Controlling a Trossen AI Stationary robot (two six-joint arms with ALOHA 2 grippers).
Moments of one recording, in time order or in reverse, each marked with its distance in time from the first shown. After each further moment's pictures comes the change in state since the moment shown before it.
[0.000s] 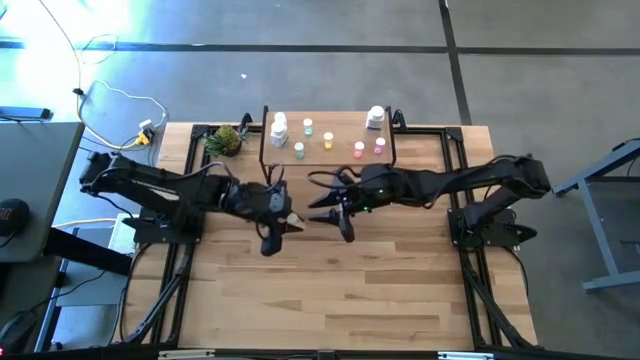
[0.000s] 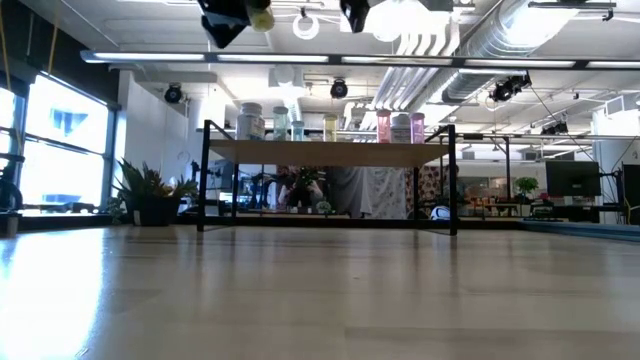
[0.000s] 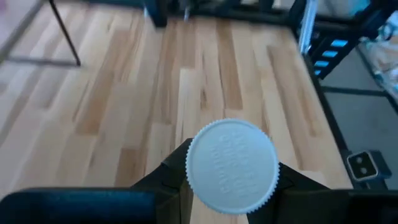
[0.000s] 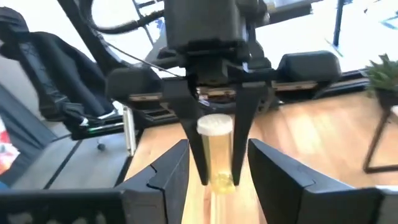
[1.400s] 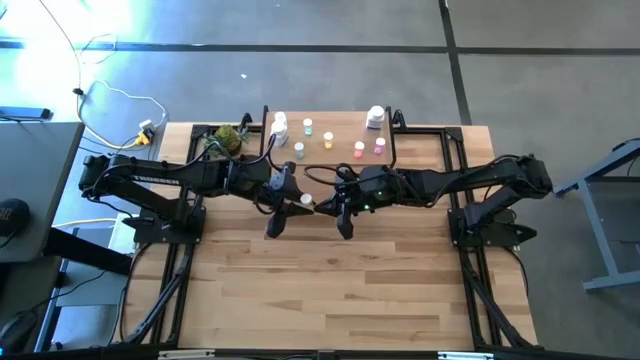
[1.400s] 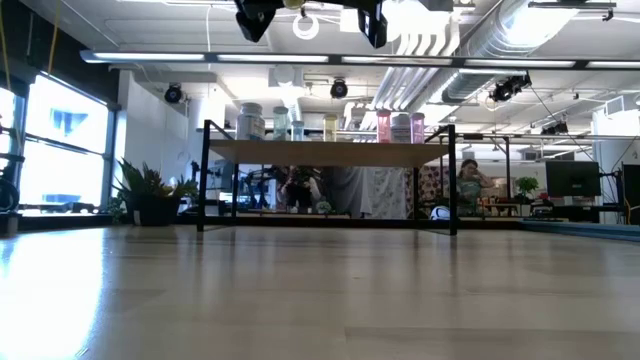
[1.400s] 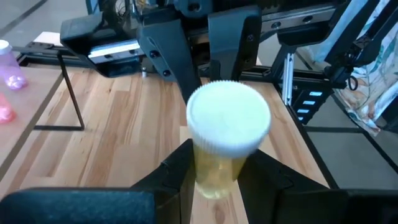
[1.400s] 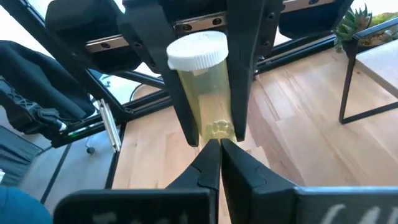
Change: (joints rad) left arm 0.178 -0.003 -0.003 0.232 0.195 0.099; right arm 0.005 -0.011 -0.001 -0.125 0.102 0.139
